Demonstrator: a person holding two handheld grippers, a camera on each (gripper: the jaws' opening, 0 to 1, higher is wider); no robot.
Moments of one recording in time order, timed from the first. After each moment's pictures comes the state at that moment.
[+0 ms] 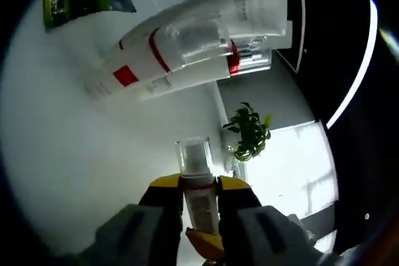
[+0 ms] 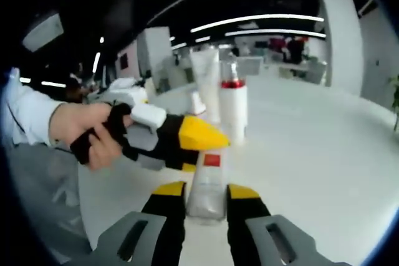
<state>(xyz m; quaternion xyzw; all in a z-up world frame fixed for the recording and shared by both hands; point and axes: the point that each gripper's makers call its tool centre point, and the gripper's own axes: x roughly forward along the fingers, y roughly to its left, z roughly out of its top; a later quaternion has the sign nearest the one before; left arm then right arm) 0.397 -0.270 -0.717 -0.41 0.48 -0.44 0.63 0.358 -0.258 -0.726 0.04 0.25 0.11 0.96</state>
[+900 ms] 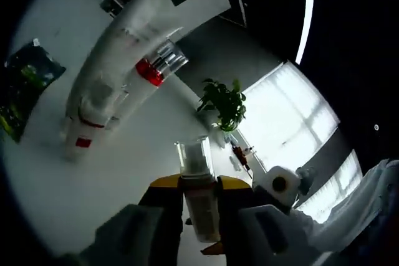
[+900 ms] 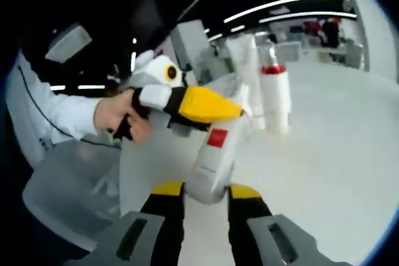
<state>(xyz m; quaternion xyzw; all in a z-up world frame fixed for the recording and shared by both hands) 0.392 -0.254 -0.683 -0.26 0.37 -0.61 0.65 0.339 -0.219 -0.726 0.11 0.28 0.28 0.91</state>
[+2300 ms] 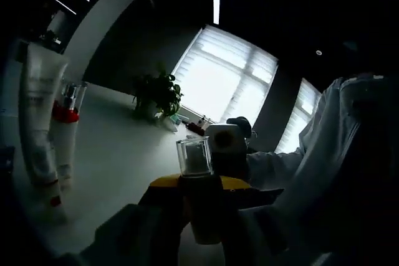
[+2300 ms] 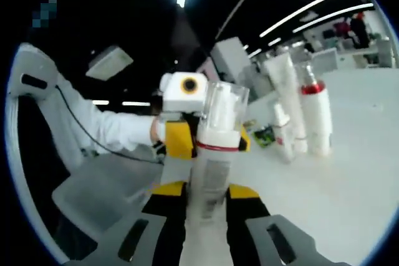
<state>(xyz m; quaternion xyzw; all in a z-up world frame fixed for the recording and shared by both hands) 0.349 -0.242 -0.647 -0.13 0.21 -0.80 0.54 0.338 -0.191 -0.692 0.14 0.20 0.42 0.88</state>
